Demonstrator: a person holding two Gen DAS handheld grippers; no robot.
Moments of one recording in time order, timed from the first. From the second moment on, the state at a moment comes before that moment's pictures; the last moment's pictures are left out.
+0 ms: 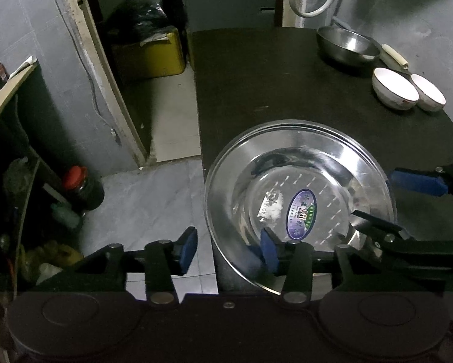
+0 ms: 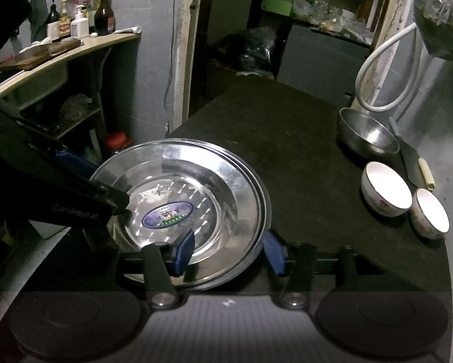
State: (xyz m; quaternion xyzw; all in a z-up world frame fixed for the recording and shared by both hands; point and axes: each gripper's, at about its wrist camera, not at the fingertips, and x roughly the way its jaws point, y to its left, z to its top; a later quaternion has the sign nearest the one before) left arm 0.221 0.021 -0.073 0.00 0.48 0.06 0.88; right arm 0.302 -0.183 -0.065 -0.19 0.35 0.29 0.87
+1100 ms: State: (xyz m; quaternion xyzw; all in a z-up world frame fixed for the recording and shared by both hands) left arm 0.326 -0.006 -0.040 0.00 0.44 0.04 0.90; right arm 0.328 -0.295 -0.078 -0.05 0.35 0.15 0.92
